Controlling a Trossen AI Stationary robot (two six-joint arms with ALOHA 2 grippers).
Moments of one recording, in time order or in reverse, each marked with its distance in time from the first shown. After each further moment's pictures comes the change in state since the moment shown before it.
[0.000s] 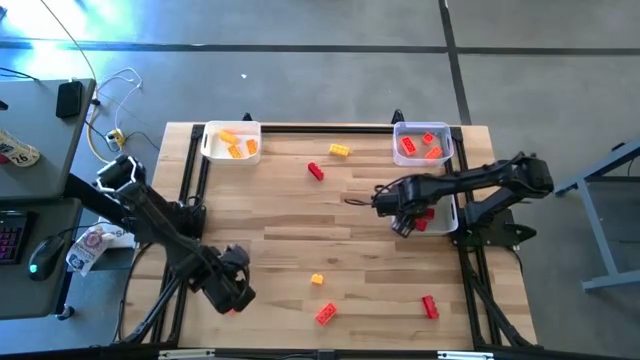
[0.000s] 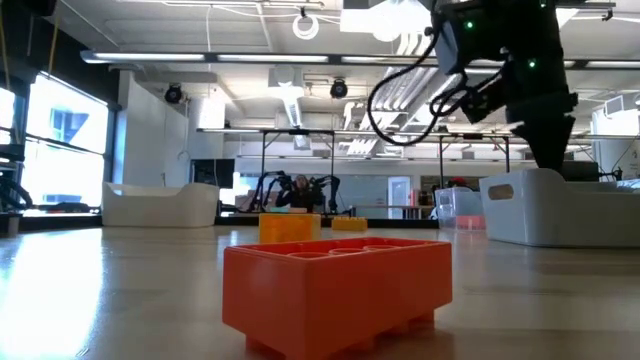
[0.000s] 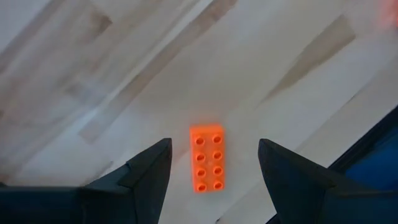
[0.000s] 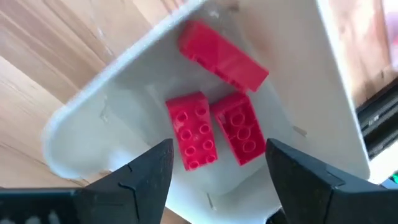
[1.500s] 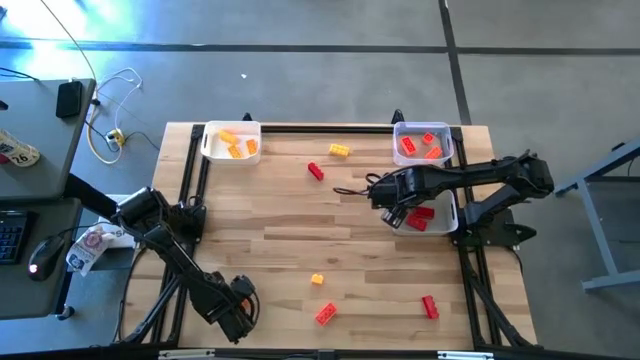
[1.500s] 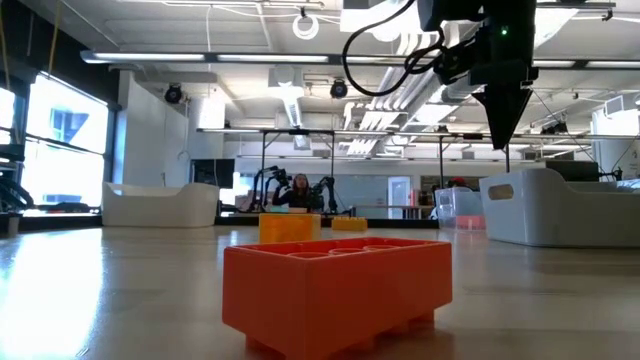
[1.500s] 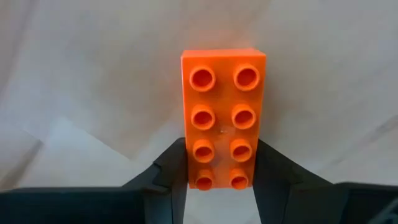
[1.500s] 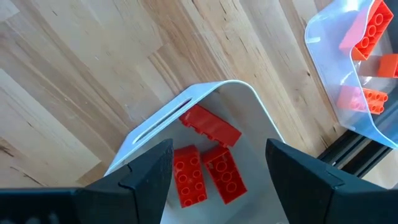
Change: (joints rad) left arm -0.073 0.345 0.003 0.177 0.184 0.035; right arm -0.002 -0.001 0.175 -0.016 0.137 -0.054
